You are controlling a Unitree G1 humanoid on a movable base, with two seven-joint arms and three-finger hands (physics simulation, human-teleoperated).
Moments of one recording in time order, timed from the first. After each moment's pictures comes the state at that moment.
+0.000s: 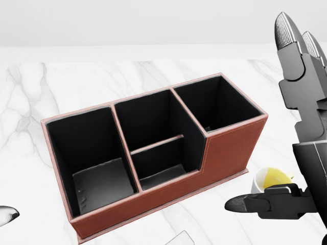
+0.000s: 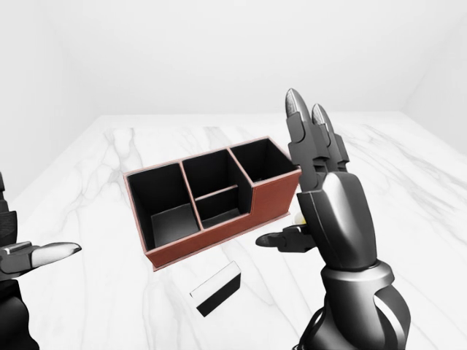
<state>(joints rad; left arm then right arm) 0.11 0.03 0.38 -0.93 -0.37 0.09 -0.03 -0.12 0.16 -0.18 -1.05 -0.89 0.09 0.70</state>
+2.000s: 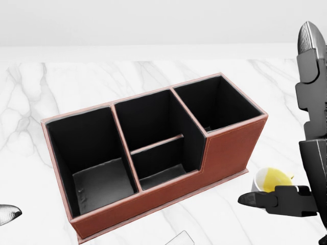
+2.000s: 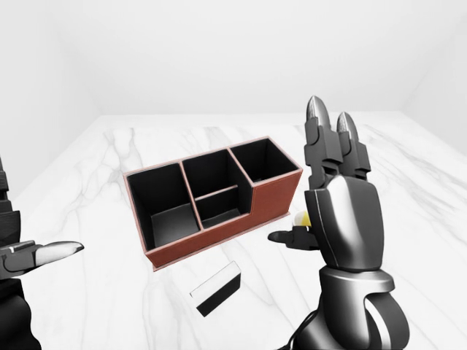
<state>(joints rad) 0.11 0.03 0.37 -0.92 -0.36 0.09 -0.03 -0.12 0.35 -0.25 -1.05 -1.16 -0.06 0.70</state>
